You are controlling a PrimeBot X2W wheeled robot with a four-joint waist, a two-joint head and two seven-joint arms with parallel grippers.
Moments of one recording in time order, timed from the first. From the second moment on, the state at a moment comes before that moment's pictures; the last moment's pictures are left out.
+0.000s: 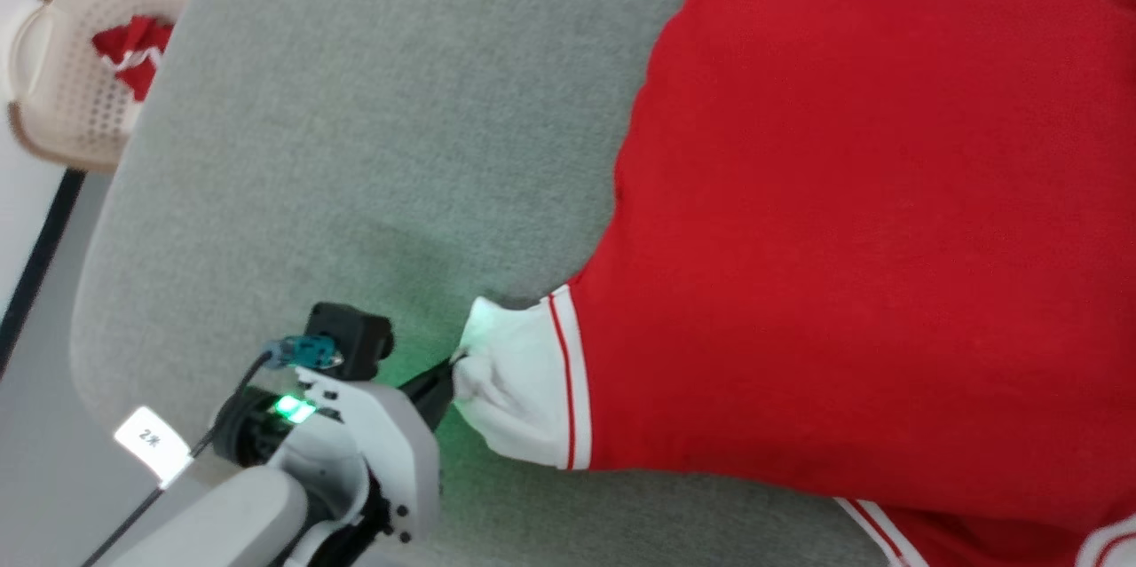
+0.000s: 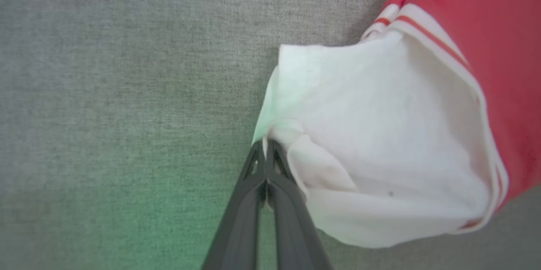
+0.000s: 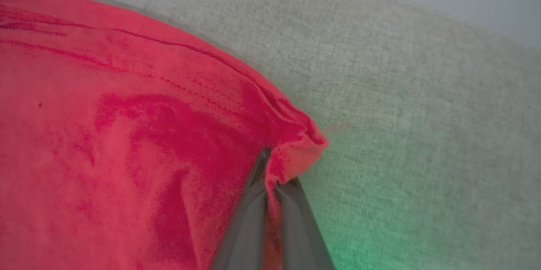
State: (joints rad) left arm -0.48 0.68 -0.83 -0.02 -0.96 0.24 0.21; right arm -1.22 -0.50 0.31 0.99 0.45 0.13 0.74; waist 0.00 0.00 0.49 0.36
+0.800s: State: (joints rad) left arm -0.38 0.81 -0.80 -0.05 -1.01 0.30 0.23; right arm -0.39 -0.68 0.39 0.20 0.88 0.13 0.86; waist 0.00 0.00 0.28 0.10
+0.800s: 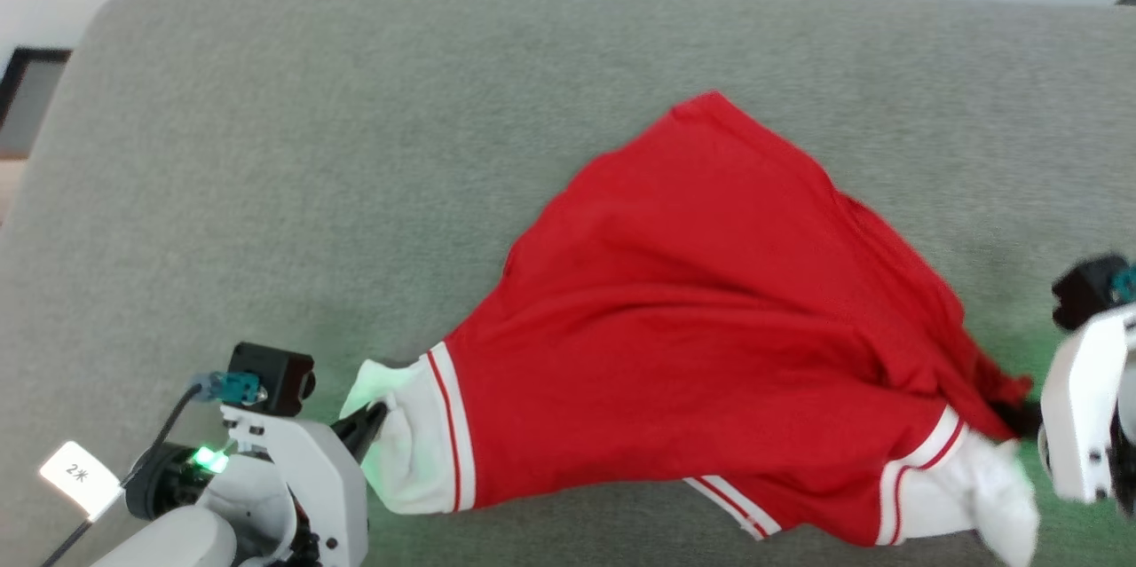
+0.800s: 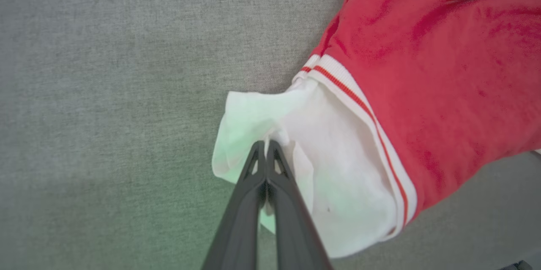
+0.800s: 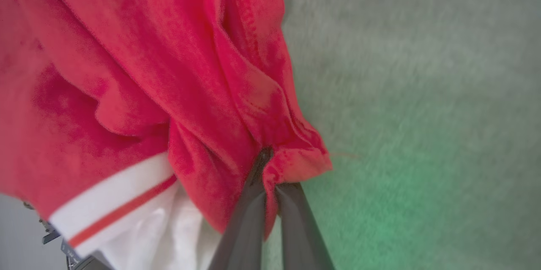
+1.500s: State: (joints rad) left arm -0.37 0.83 -0.79 -0.07 -1.02 0.30 0.24; right arm -0.15 -0.53 0.17 0.07 0.74 0.13 0.75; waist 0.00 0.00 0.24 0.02
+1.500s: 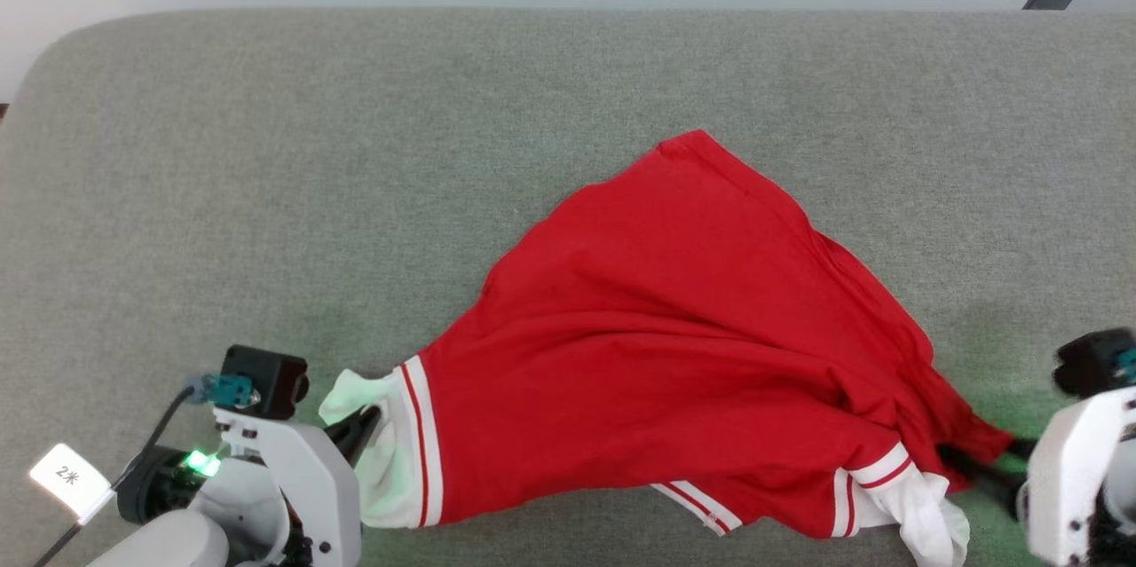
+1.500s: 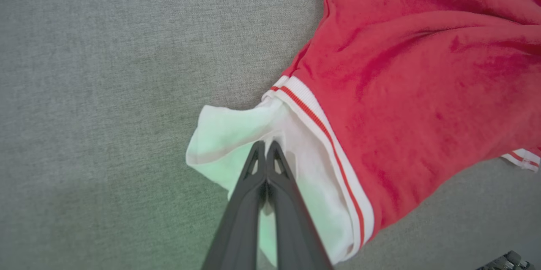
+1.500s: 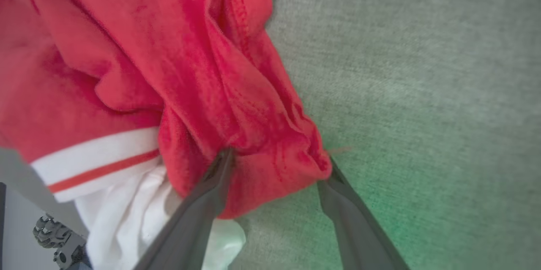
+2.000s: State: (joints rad) left arm -0.41 0.79 -0.81 -0.08 -1.00 0.28 0.24; right arm -0.39 -0.50 0.14 -0.13 0.61 0.13 0.65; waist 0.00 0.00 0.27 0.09
